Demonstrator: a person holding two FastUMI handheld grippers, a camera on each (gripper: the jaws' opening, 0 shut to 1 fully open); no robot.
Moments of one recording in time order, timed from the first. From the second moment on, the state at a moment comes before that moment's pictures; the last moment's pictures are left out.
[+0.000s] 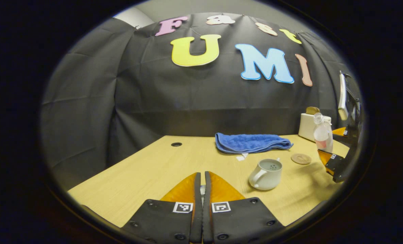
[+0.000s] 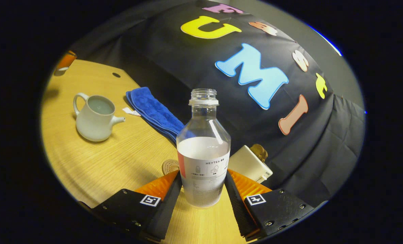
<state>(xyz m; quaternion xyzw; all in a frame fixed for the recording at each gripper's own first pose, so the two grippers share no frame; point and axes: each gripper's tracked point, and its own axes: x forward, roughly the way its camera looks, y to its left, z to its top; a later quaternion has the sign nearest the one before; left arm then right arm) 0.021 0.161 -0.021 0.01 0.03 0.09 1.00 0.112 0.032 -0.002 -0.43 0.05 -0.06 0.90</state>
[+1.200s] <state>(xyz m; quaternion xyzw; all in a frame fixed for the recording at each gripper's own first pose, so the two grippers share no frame) 0.020 0.188 -0.044 0.00 0.04 0.10 0.99 0.127 0.091 0.020 -0.76 -0.03 -0.05 0.65</state>
